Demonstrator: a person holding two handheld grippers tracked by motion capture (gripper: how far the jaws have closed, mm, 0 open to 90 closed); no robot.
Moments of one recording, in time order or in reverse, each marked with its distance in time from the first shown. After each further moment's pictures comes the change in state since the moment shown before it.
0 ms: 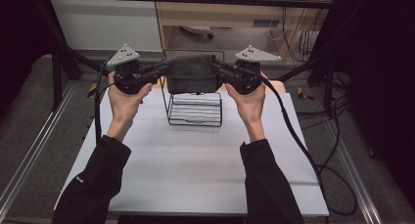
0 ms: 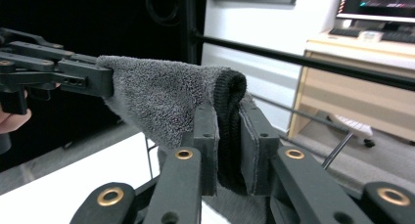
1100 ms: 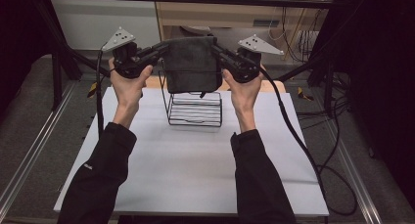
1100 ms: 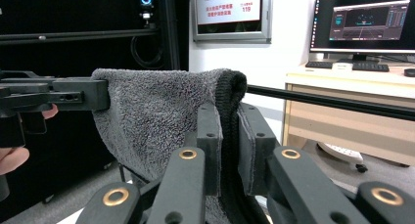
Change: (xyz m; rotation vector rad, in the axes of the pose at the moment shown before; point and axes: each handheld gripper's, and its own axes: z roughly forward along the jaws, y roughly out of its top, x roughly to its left) left arm 0.016 0.027 0.012 -0.160 0.008 -0.039; right arm -0.007 0.016 0.012 -0.166 -0.075 0.055
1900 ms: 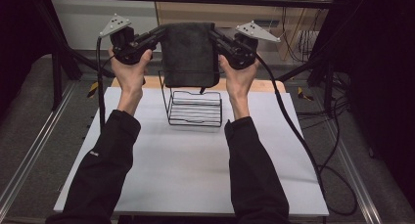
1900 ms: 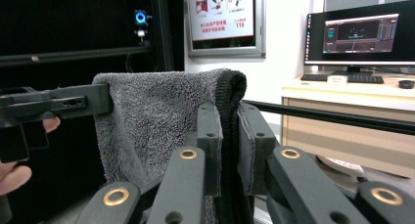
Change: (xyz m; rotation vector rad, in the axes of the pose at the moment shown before) left arm 0.016 0.017 0.015 -0.064 0.053 -0.038; right arm -0.007 0.017 0.024 -0.053 -0.020 0.026
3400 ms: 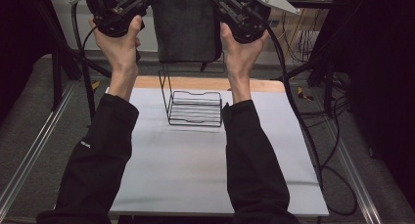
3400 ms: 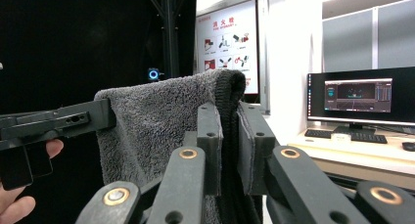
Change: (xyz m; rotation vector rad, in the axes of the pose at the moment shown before) left arm -0.028 0.085 -0.019 -0.184 0.023 0.006; right arm 0.022 0.081 -0.013 -0.204 0.021 -0.019
